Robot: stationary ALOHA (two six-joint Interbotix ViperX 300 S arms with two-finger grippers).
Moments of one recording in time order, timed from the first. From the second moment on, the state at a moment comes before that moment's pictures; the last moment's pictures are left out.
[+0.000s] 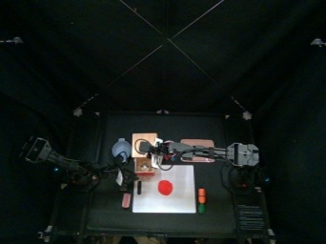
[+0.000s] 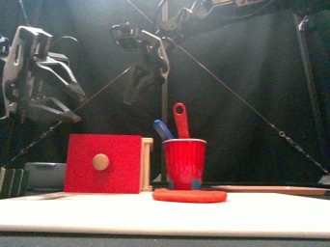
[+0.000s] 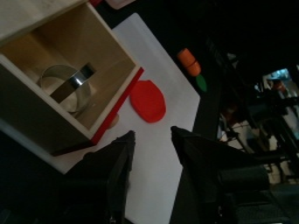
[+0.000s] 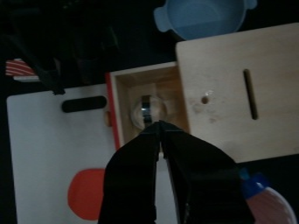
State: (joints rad) left arm -0.27 -0.50 1.24 -0.72 -0.46 -0.19; right arm -0.13 0.22 -0.01 0.06 0.62 -0.05
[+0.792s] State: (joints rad) left arm -0.21 -0.64 1.32 -0.67 -0.45 -0.19; right arm -0.12 0.33 0.06 0.07 0.45 -0.05
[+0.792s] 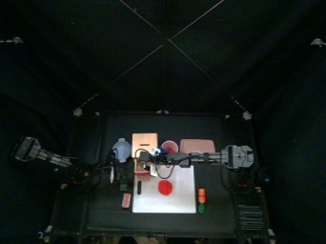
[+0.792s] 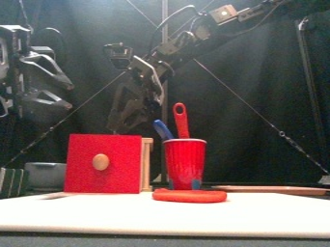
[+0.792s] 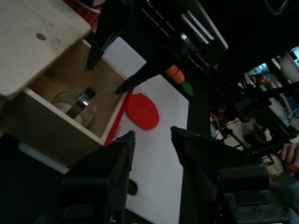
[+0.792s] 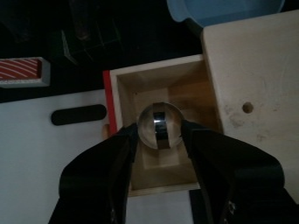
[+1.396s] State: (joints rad) left arm -0.20 -0.64 1.33 -0.68 -0.45 -0.19; right arm -0.12 0.39 0.03 0.03 0.48 -0.05
